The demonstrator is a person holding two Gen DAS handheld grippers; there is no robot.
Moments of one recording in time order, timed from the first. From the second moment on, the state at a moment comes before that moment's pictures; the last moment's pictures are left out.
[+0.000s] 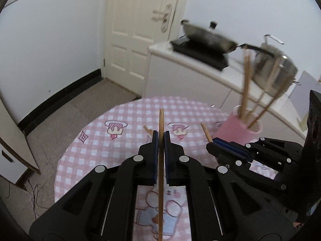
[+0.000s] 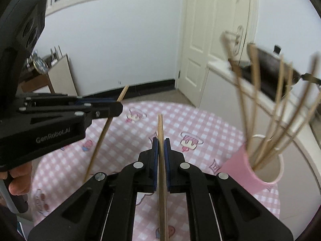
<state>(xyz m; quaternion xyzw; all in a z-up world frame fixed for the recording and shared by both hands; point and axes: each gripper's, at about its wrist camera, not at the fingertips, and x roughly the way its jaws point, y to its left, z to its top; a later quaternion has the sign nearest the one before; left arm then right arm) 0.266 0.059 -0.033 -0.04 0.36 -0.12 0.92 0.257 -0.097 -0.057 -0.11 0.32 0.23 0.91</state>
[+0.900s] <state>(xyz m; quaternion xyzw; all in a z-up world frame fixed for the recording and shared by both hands) 0.196 -0.011 0.072 -0.04 0.23 -0.20 0.95 0.184 -0.196 0.062 -0.05 0.19 0.22 0.96</state>
